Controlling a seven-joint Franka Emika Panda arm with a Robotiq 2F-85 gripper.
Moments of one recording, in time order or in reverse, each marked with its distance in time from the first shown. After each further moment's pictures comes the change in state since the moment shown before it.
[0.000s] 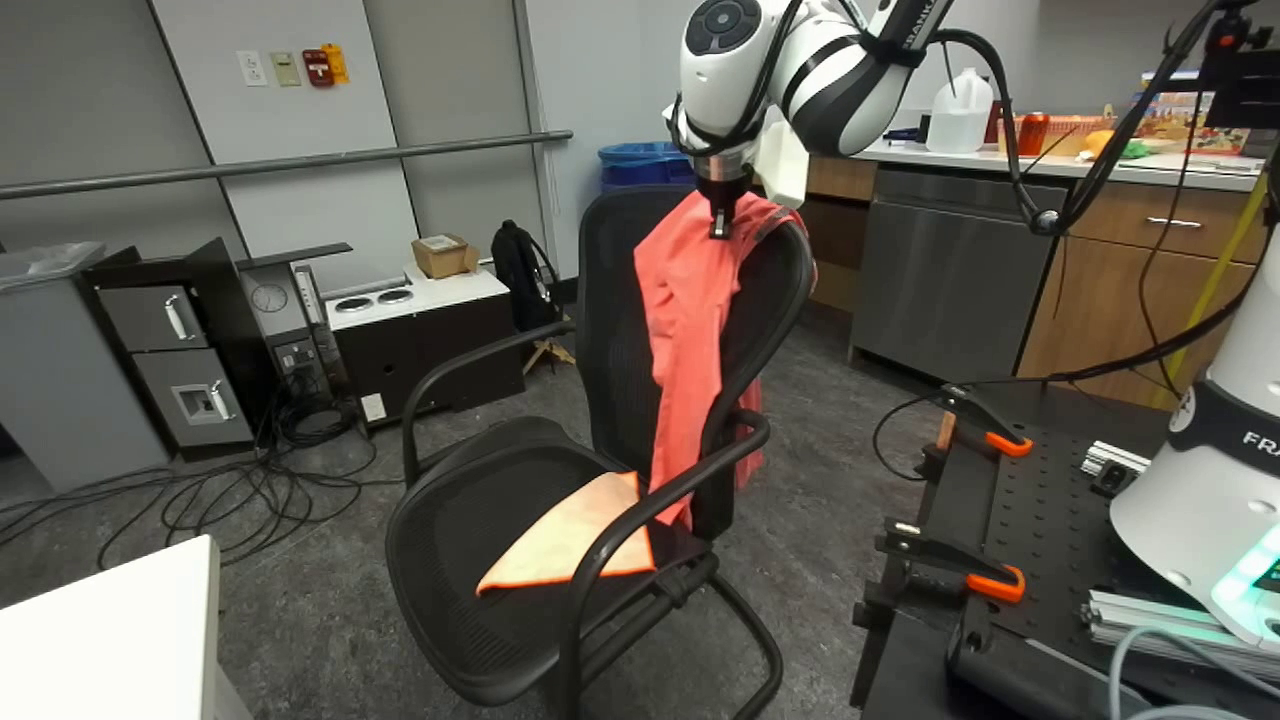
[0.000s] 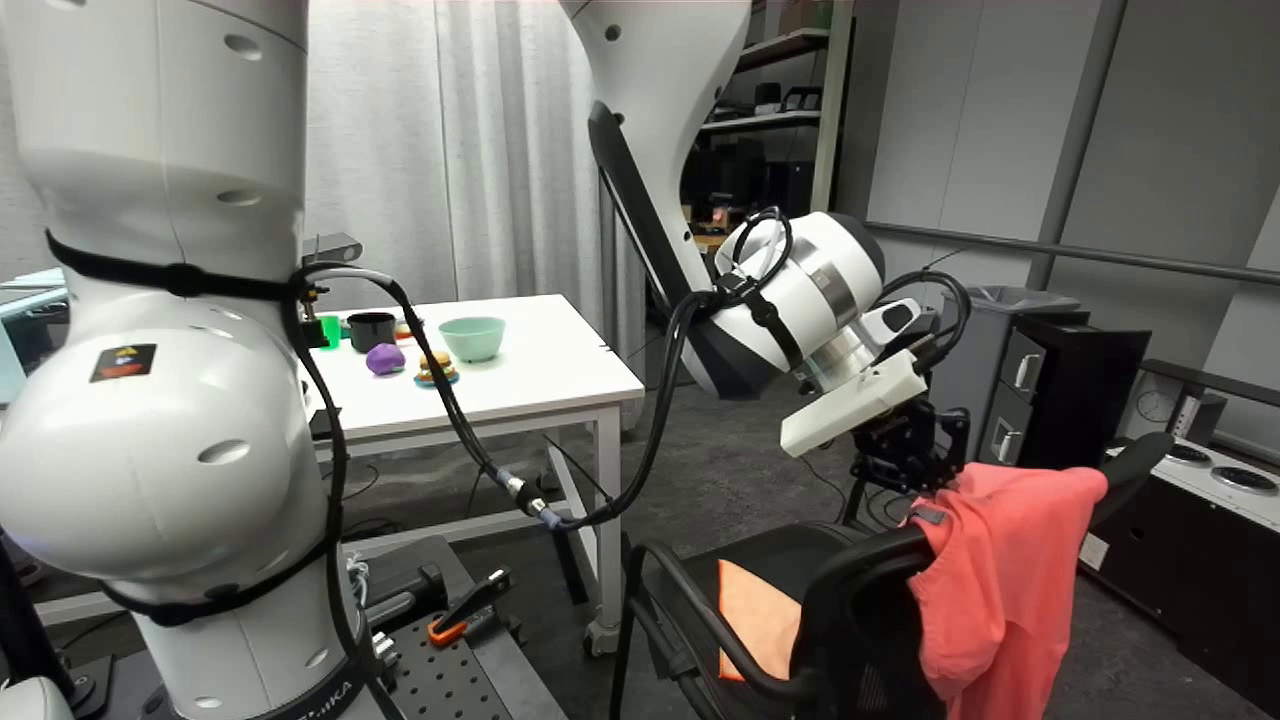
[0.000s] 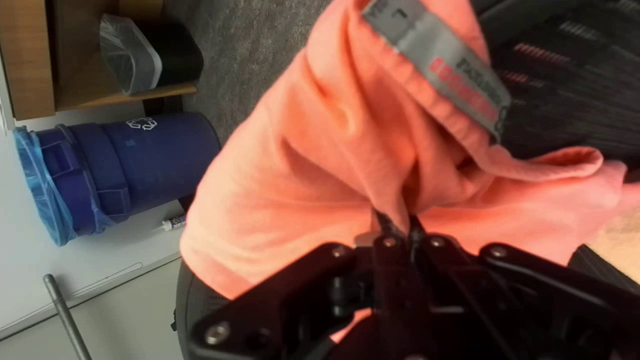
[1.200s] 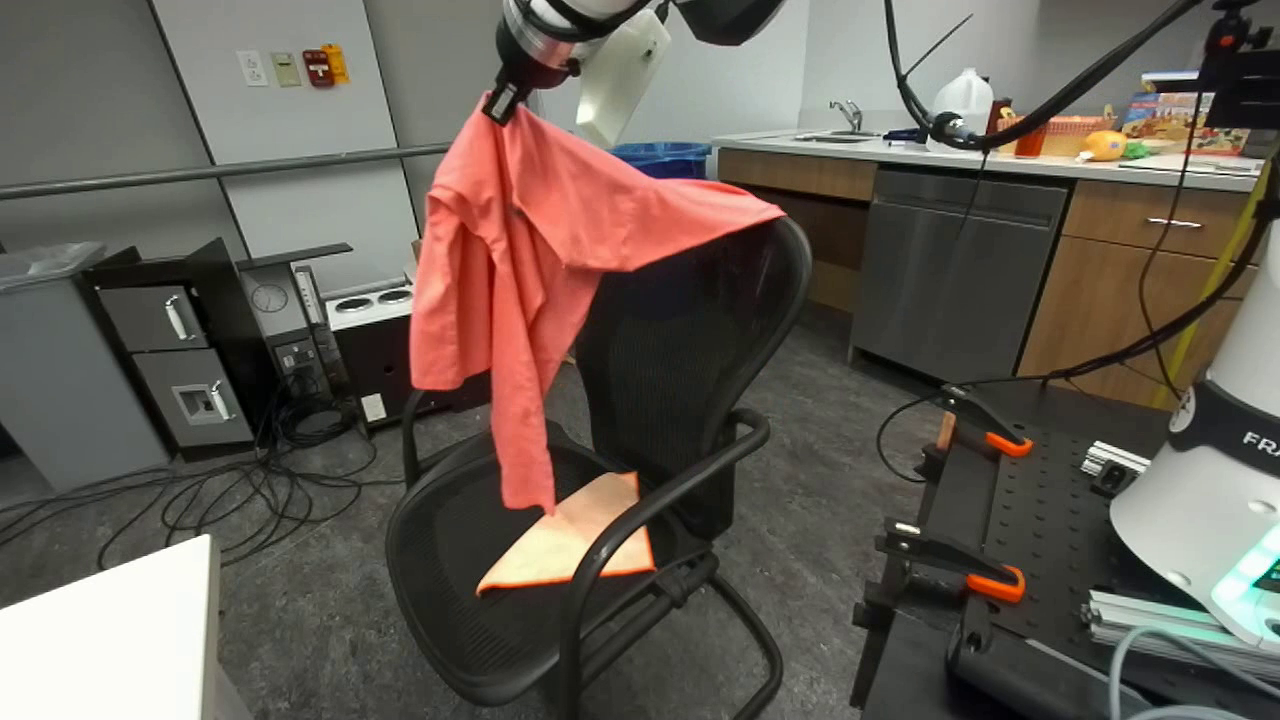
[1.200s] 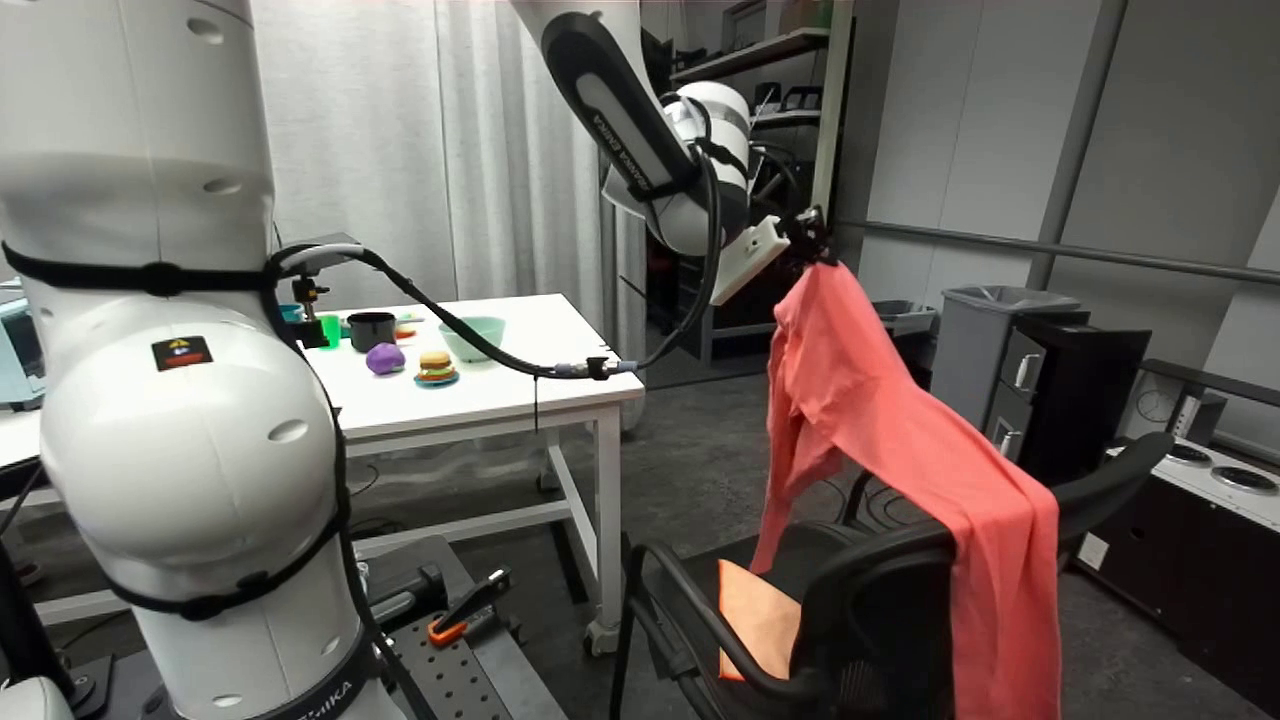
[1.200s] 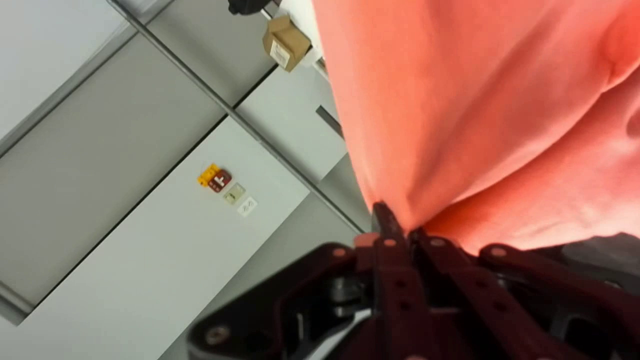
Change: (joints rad) arm 0.193 -0.118 0.221 0.196 -0.538 0.012 0.796
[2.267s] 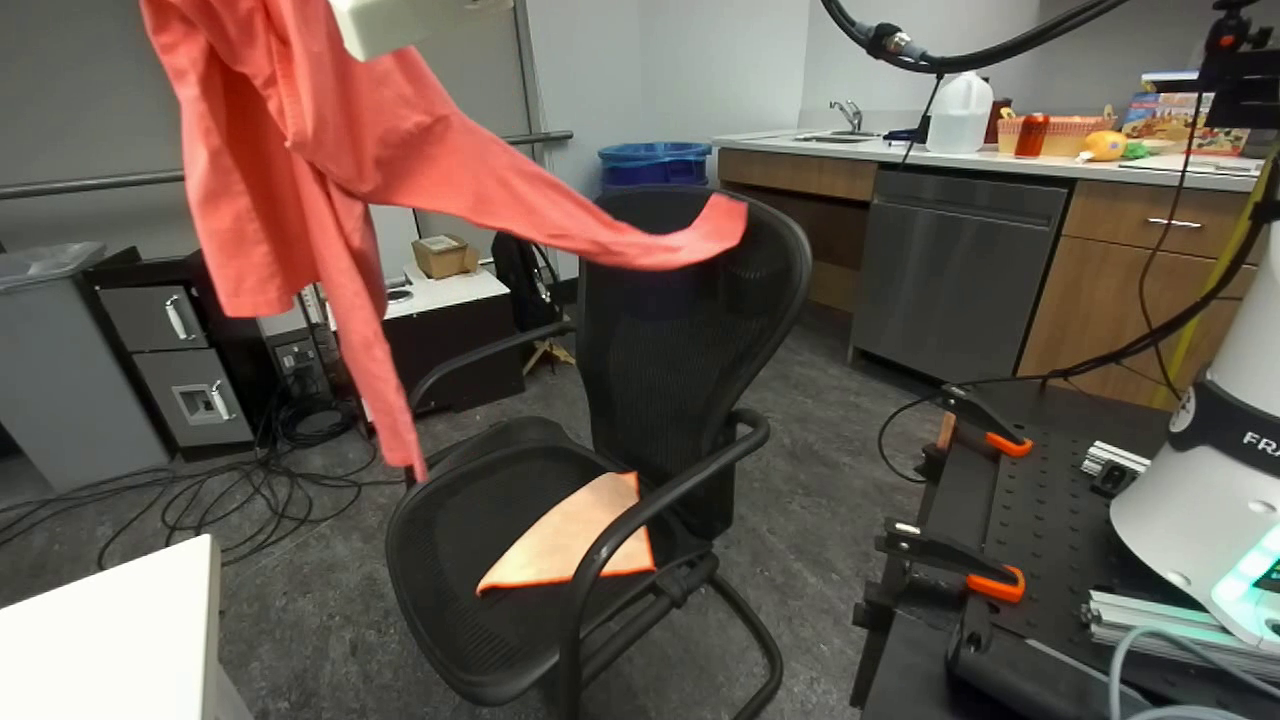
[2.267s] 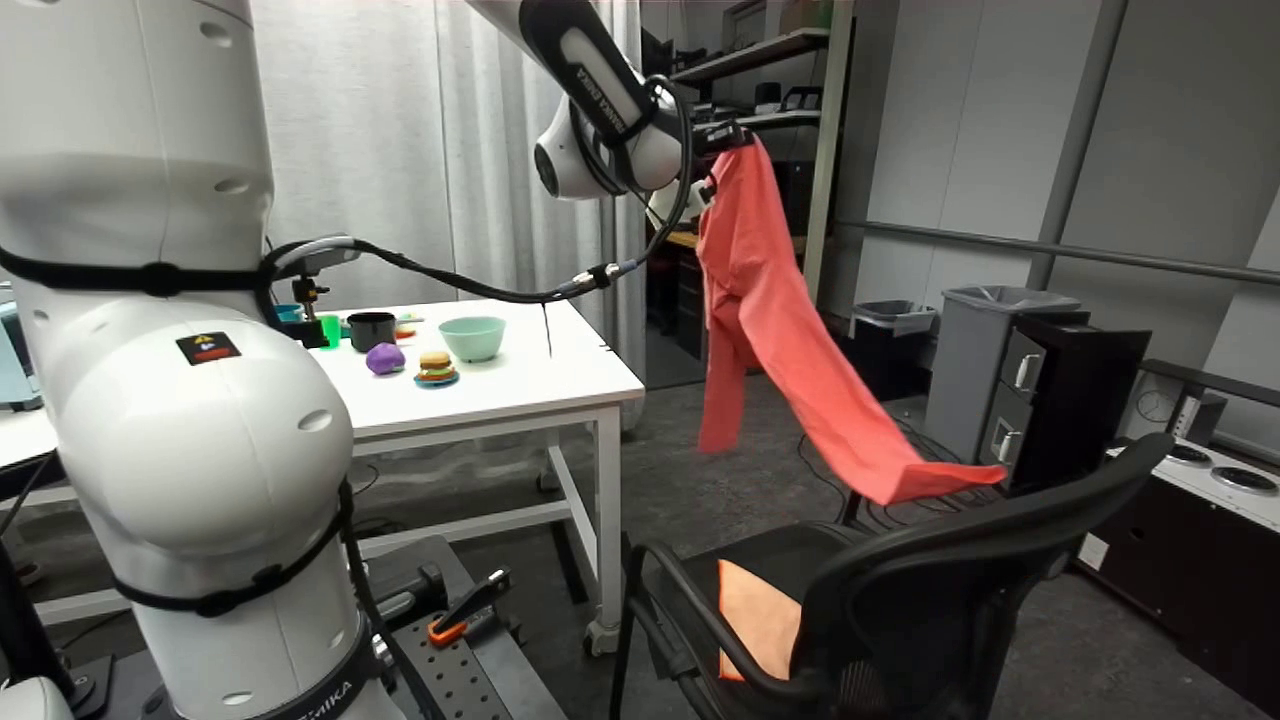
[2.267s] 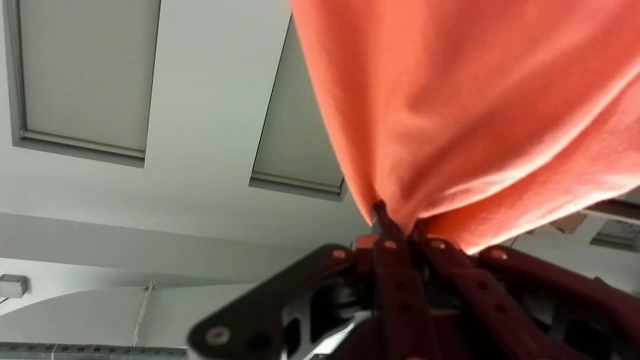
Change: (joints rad) arm 0.096 0.001 0.210 0.127 -0.444 -0.338 0.784
